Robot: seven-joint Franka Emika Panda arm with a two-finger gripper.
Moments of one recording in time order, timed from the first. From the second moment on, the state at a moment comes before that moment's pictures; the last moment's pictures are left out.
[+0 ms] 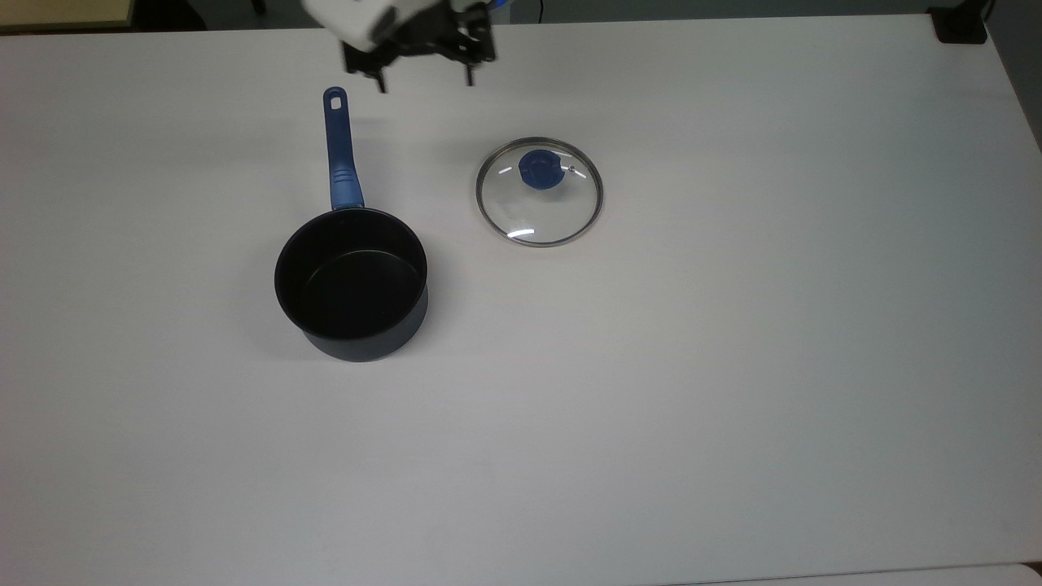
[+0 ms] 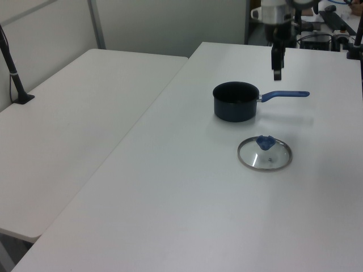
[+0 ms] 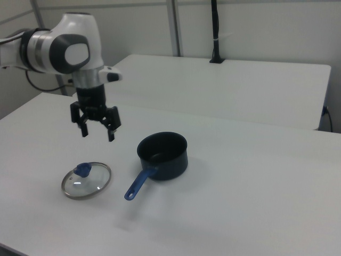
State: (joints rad) arm 0.03 -0.01 0.01 -1.87 -0.01 1.72 -0.10
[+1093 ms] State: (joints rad) arm 0.16 0.11 0.08 -1.98 -0.02 1.94 0.01
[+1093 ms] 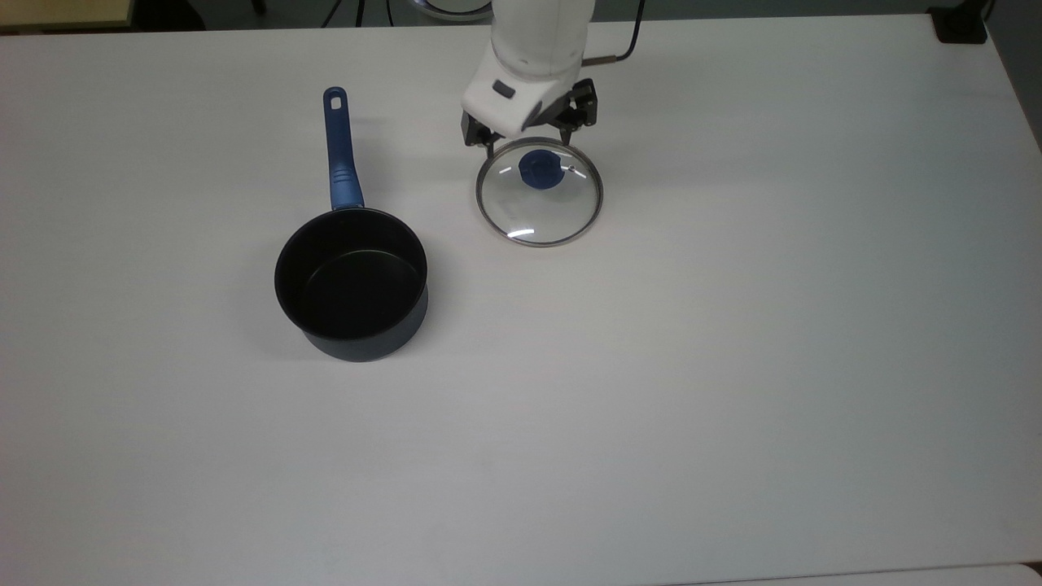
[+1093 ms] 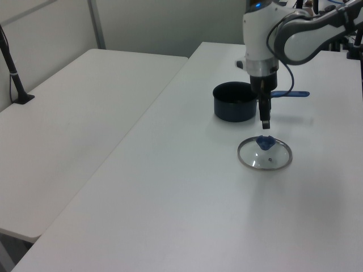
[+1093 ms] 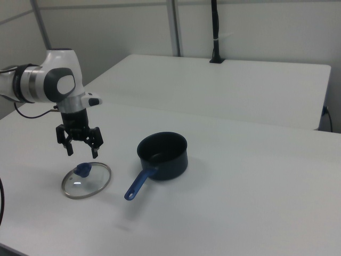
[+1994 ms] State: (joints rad) arm 0.18 0.23 0.14 -1.98 -0.11 2.01 0.14
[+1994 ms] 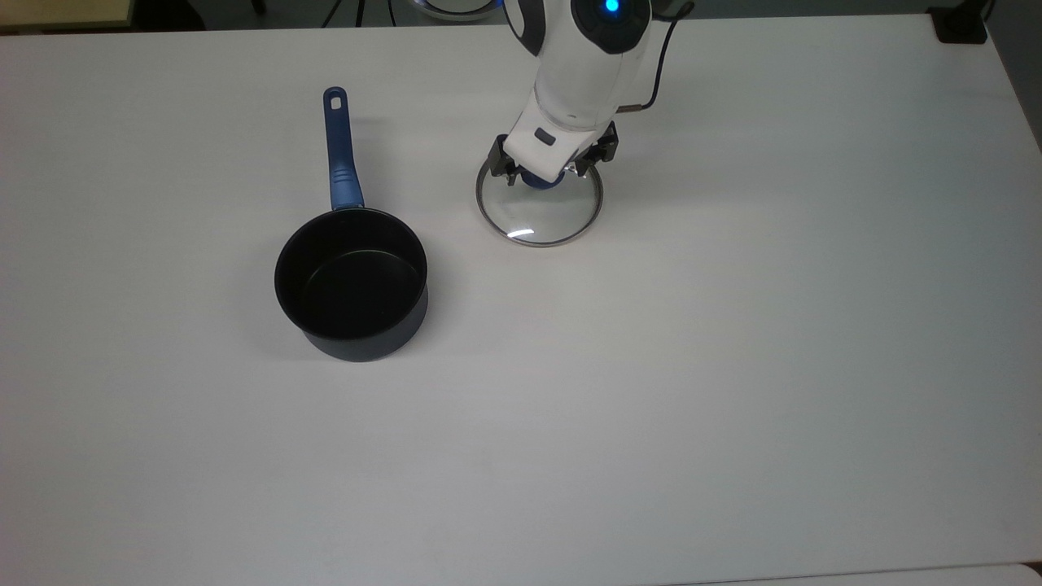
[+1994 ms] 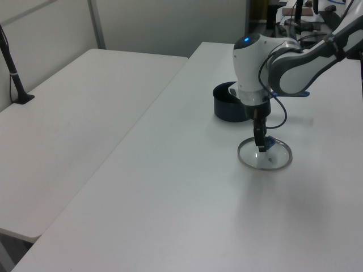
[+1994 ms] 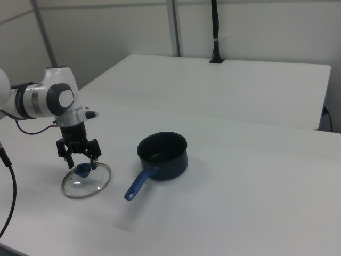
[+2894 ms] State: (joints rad) arm 0.18 0.24 0.15 -1.98 -0.13 2.01 0.17
